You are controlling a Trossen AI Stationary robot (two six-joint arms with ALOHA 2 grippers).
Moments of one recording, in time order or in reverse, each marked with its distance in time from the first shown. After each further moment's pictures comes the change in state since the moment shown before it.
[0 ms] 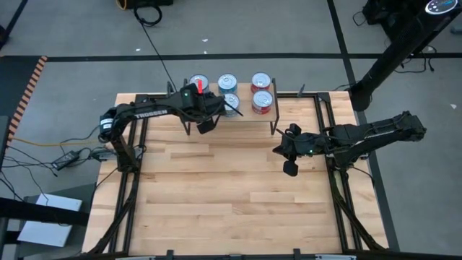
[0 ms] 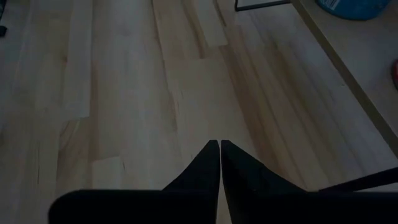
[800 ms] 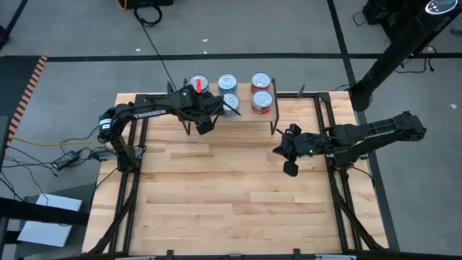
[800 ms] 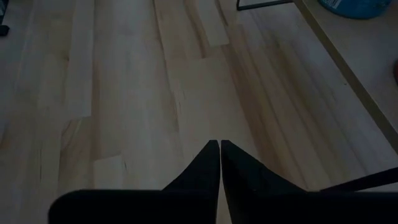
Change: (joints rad) left arm -0.001 -0.002 0.001 -0.047 0.067 -0.081; right arm 0.000 0.000 0.000 -0.001 -0.006 0.000
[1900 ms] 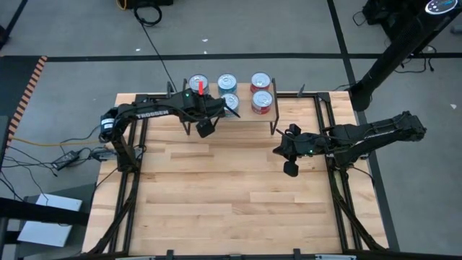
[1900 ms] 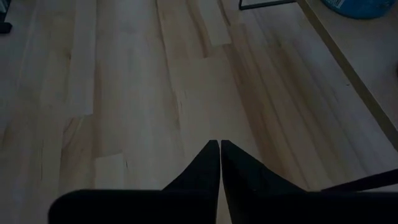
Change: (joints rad) left arm 0.001 0.006 -0.006 -0.016 0.034 -0.079; right arm 0.000 0.000 0.000 0.000 -0.008 -0.009
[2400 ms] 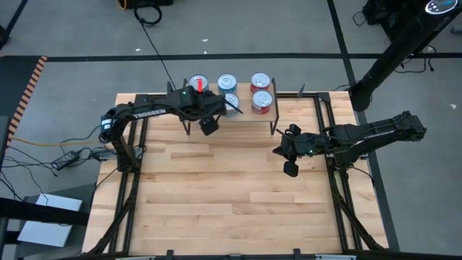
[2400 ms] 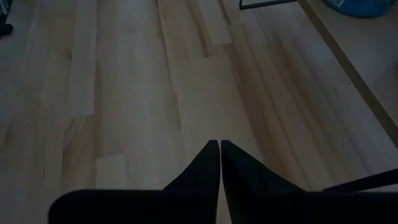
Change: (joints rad) left arm -0.022 -0.001 0.095 -0.002 -0.023 -0.027; right arm 0.000 0.000 0.000 0.000 -0.003 0.007
